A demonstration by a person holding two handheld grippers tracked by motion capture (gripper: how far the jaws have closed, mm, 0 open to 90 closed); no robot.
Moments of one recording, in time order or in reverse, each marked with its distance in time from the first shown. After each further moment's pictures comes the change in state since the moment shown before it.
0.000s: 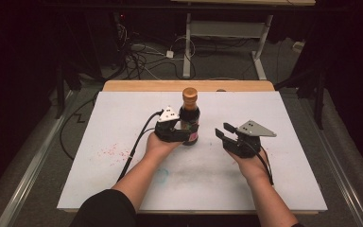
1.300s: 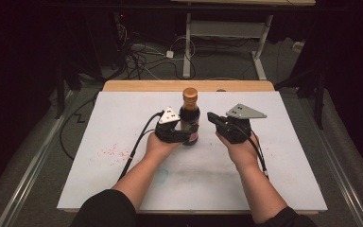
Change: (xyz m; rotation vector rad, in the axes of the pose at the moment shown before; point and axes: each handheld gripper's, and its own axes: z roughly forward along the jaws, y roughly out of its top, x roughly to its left) left arm -0.001 -0.003 0.000 -0.006 0.011 0.029; right arm 0.013 0.052 0.018 -0.005 0.075 -0.022
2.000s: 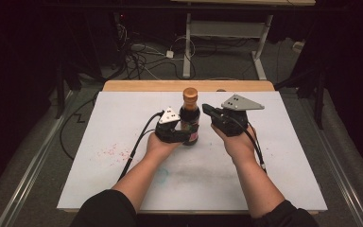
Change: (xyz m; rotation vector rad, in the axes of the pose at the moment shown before) left arm 0.000 0.000 0.000 0.000 0.003 -0.005; right arm 0.009 0.032 0.001 -0.034 0.013 -0.041
